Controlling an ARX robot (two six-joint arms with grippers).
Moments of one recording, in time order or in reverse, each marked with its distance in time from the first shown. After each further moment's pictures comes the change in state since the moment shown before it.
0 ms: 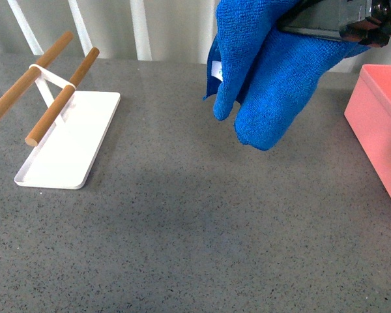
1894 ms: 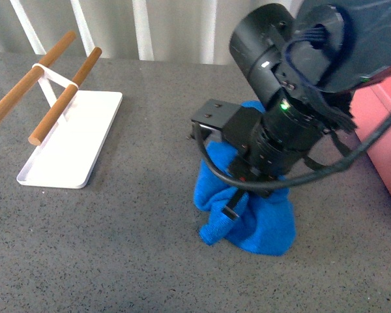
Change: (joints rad) left arm 0.000 -0.234 0.000 -0.242 0.000 0.002; right arm 0.196 0.543 0.293 -0.453 0.550 -0.596
